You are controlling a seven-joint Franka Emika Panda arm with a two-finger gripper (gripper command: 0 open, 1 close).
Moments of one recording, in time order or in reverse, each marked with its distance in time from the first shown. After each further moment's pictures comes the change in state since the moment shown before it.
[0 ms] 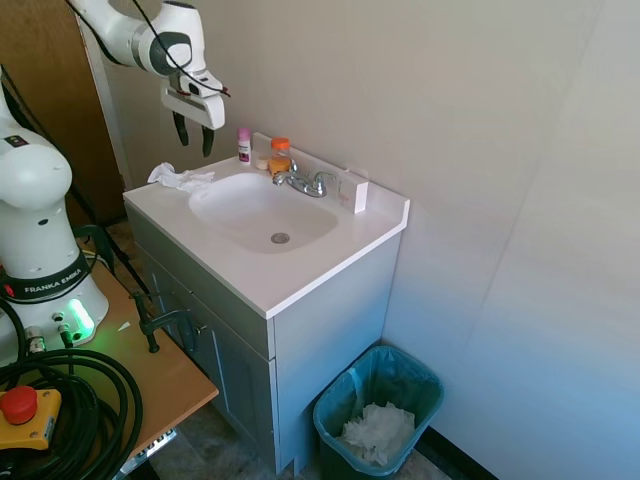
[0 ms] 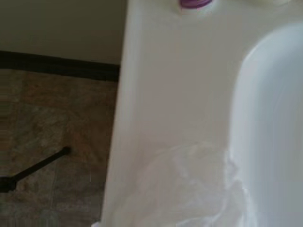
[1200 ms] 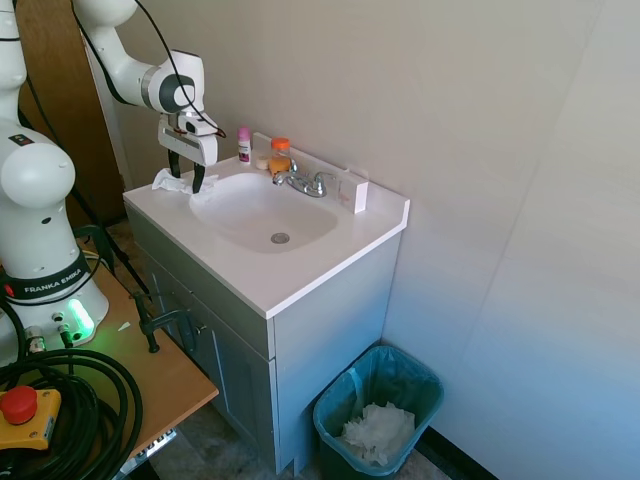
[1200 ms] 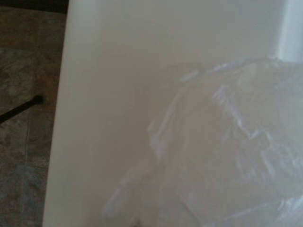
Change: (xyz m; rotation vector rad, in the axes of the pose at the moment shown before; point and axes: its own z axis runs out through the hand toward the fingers) arm -0.006 0.015 0.092 -0.164 -0.083 0.027
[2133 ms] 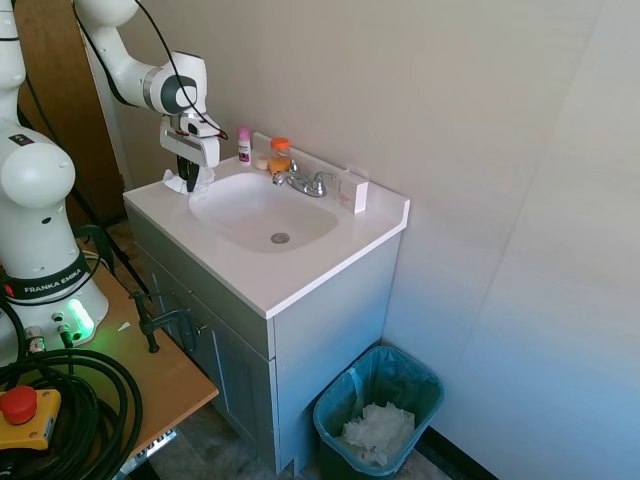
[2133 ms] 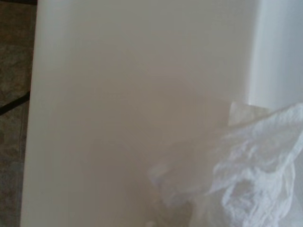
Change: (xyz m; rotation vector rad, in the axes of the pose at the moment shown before) arm 0.005 0.005 -0.003 0.016 0.004 0.017
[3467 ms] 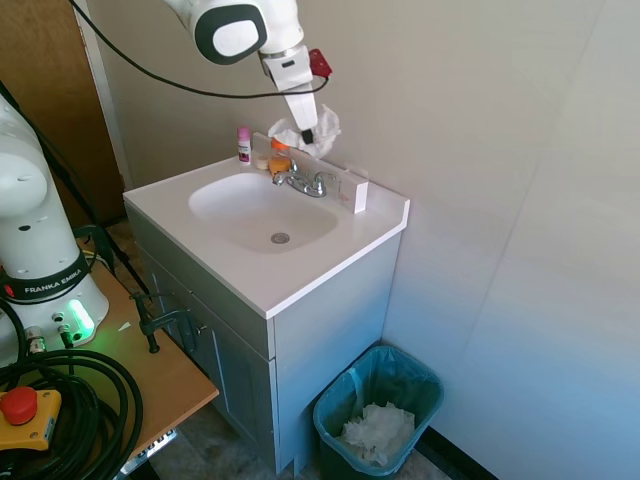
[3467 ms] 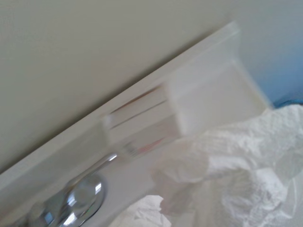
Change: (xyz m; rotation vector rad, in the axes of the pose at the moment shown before) arm 0.256 0.319 -0.211 0.437 0.318 0.797
